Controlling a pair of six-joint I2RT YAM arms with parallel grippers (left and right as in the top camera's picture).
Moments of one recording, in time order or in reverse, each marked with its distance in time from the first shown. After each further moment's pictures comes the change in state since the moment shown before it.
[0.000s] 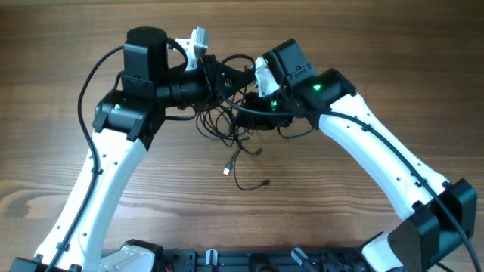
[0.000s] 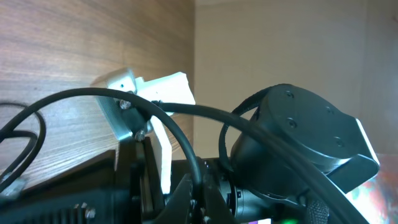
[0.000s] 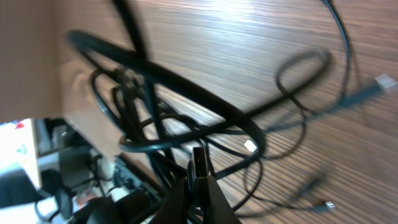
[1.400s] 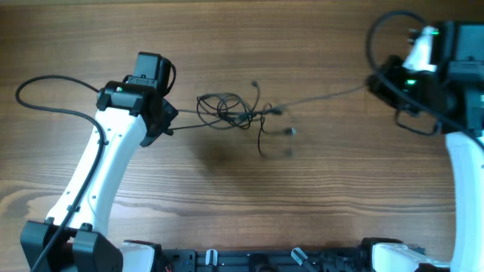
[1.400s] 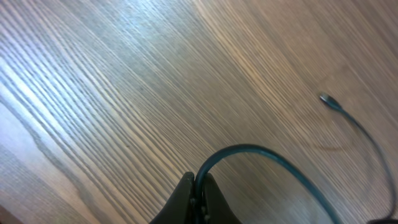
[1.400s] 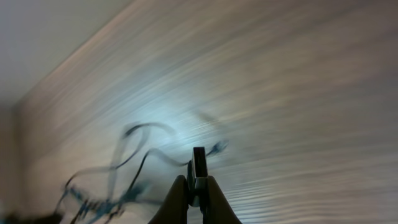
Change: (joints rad) left arm 0.086 0.132 0.000 -0.686 -1.143 -0.006; right arm -0.613 -0.307 0.126 -0.293 0.271 -0.004
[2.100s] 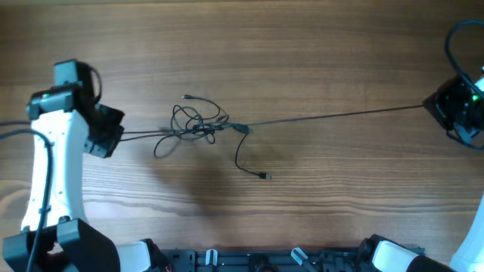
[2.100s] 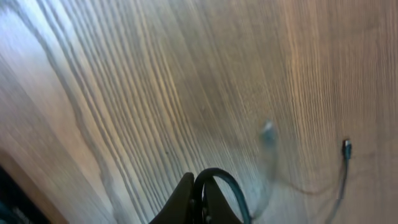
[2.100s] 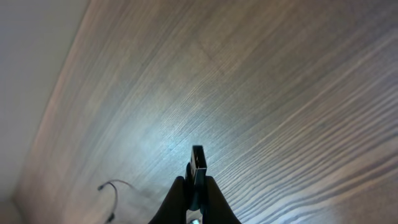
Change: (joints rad) left arm 0.447 0.006 0.000 -0.078 0.212 0.002; right arm -0.386 0.001 0.000 -0.145 -0.040 0.013
